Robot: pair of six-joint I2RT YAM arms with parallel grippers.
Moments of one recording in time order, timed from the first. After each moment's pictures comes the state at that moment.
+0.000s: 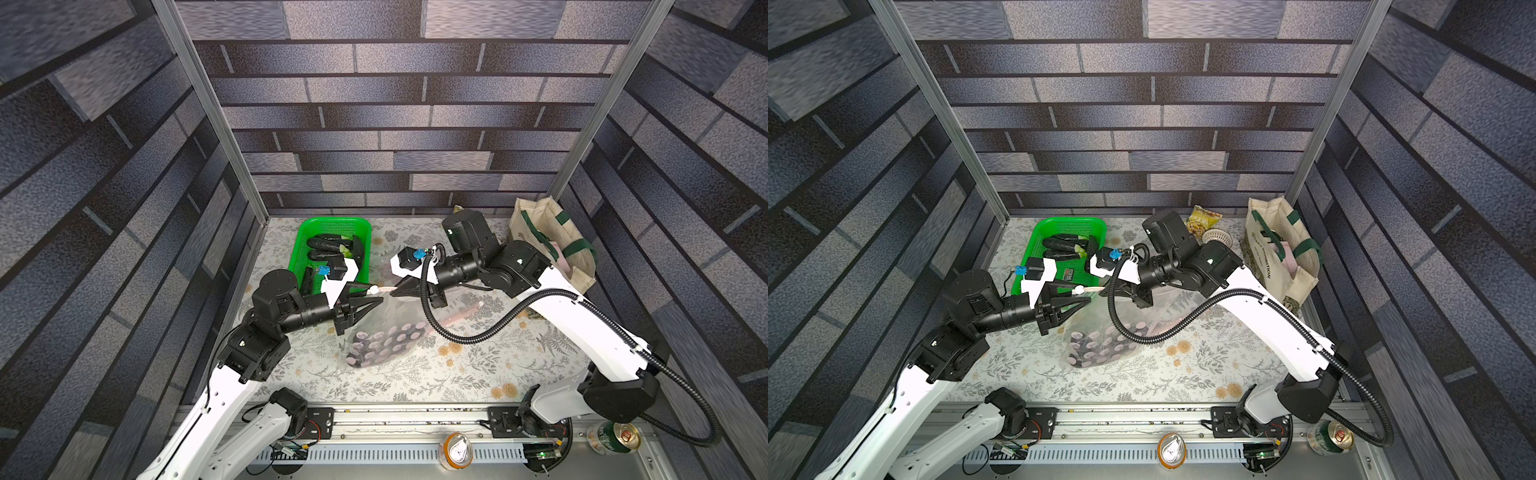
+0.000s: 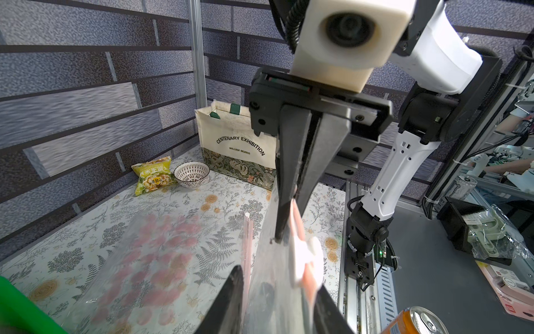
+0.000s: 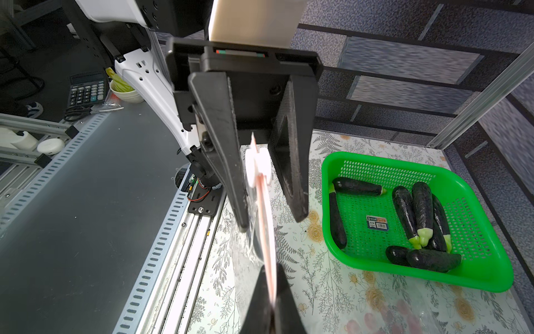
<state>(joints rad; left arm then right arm) -0.49 0.75 0.96 -0.35 0.75 0.02 0.84 1.47 1.73 -0.94 -0.73 -0.59</state>
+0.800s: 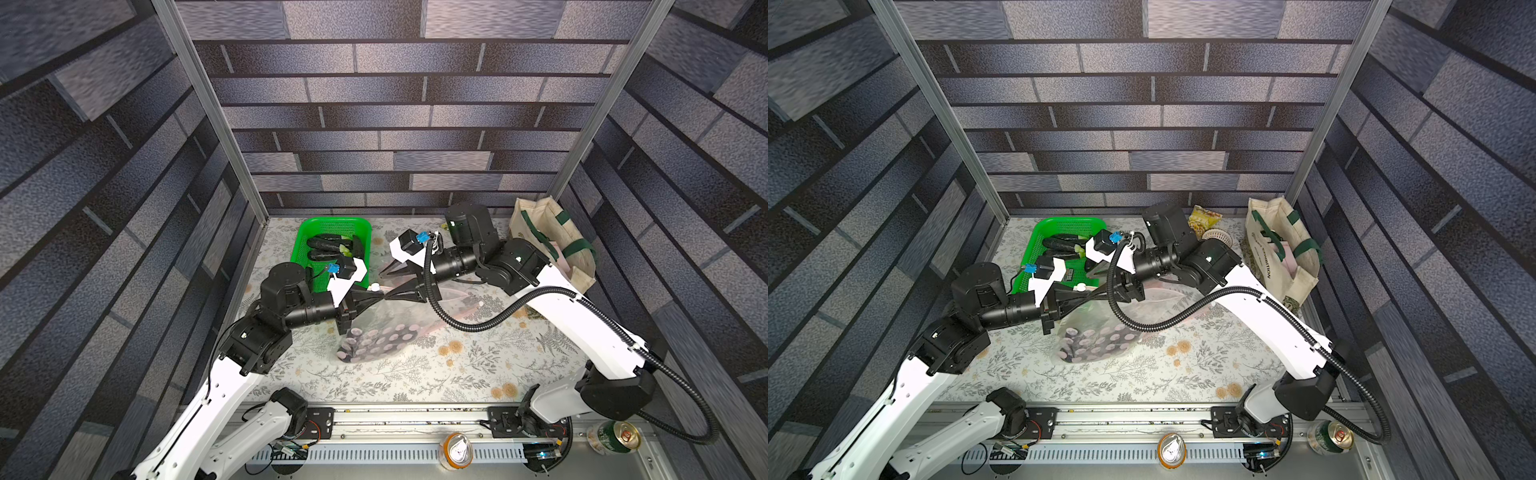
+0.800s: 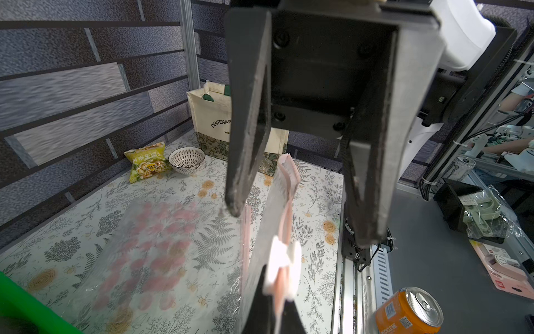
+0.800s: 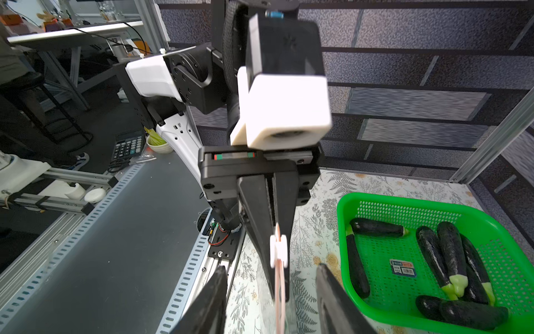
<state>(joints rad) -0.52 0.80 1.04 -0.48 0.73 0.10 0.85 1.50 1.78 -0.78 -0.89 -0.39</state>
